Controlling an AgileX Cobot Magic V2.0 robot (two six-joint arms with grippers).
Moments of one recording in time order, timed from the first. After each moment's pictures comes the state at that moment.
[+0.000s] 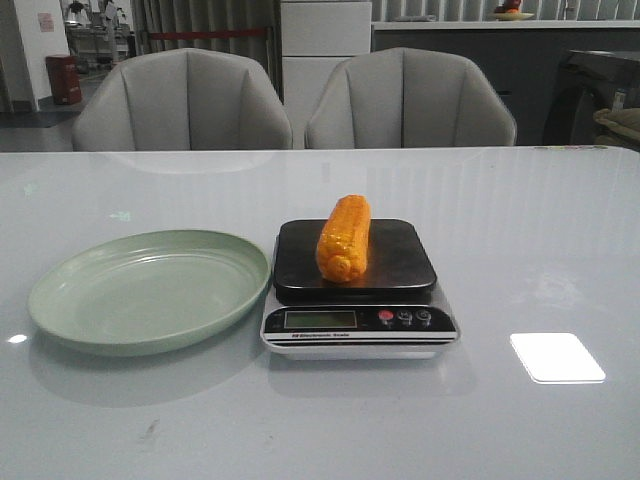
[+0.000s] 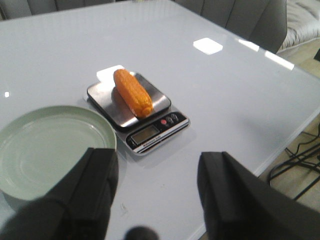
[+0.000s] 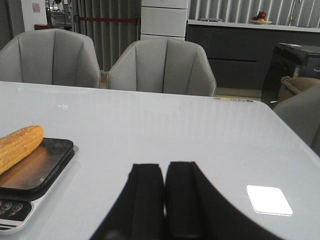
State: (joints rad) left arm -0.66 0.33 -0.56 -0.21 0.61 0.07; right arm 0.04 -0.01 0.03 0.06 0.03 -0.06
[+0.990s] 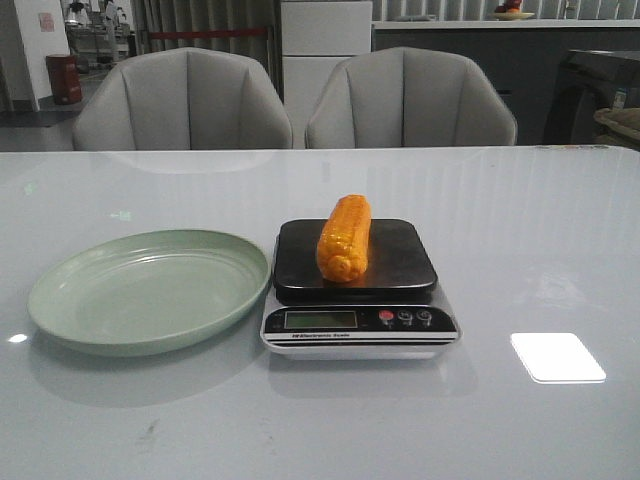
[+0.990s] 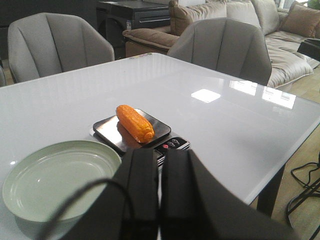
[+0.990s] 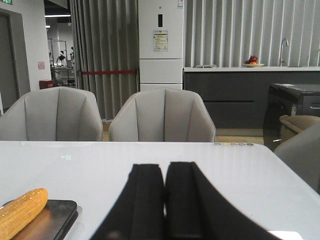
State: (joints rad) left arm -0.66 -0.01 -0.42 -0.21 0.63 0.14; right arm 0.04 0.01 0.01 0.08 -0.15 -0.02
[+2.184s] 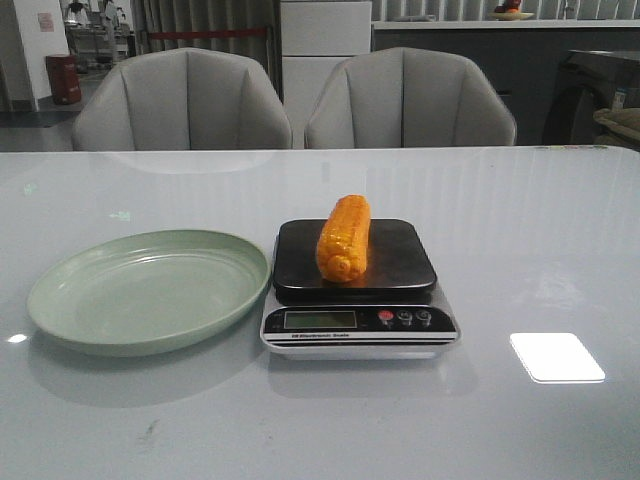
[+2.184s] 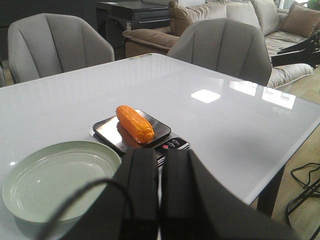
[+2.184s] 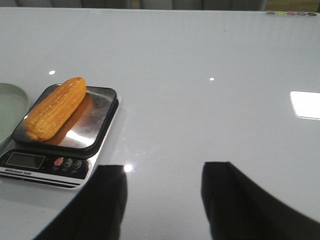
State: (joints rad) left arm -0.66 -0.01 -0.42 -0.21 0.63 0.14; right arm 0.17 0.50 -0.38 0.09 0.32 0.01
